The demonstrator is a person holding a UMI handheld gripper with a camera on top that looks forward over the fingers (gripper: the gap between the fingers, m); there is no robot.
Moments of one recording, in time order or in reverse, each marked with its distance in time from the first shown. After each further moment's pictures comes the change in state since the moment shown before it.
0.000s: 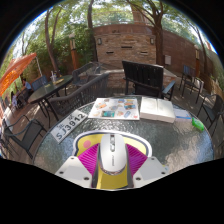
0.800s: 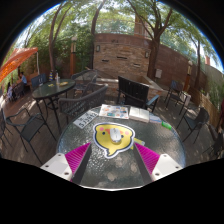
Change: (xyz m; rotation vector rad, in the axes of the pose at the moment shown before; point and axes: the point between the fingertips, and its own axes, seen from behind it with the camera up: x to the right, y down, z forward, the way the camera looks) arm -0.066 0.020 -0.258 0.065 0.164 -0.099
